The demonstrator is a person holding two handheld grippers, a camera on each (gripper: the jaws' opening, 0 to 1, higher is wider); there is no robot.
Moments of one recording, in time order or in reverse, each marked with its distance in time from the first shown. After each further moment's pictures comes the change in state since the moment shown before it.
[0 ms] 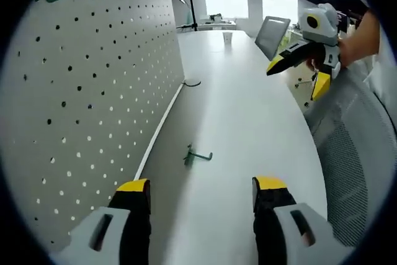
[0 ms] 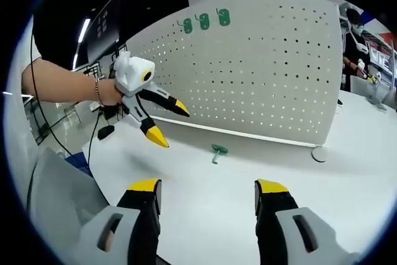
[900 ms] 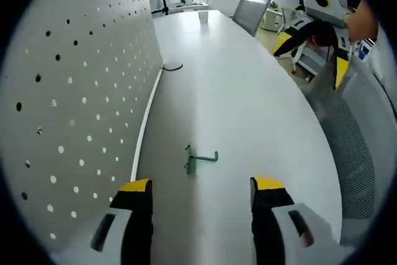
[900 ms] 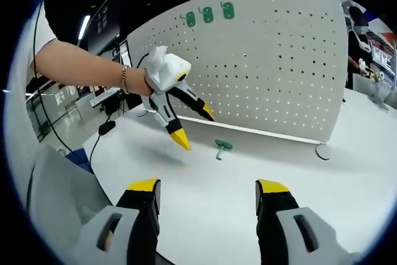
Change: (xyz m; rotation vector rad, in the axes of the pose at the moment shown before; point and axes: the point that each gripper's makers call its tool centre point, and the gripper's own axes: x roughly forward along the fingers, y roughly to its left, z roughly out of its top) left arm 0.049 0.013 -0.006 0.132 0.139 -0.150; right arm 0.011 0.011 -0.005 -0.009 0.038 0.015
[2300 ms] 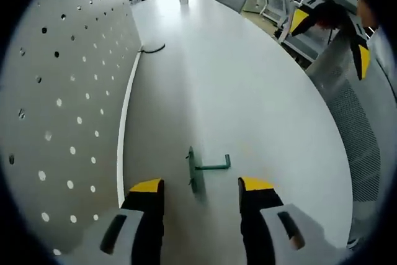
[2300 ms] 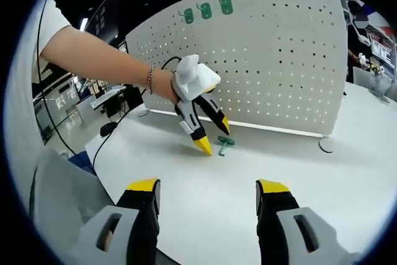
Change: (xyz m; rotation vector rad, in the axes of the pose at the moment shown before) left arm 0.047 0.007 -0.002 0.075 0.097 -0.116; right arm -0.002 -0.001 -0.005 0.047 0.000 0.005
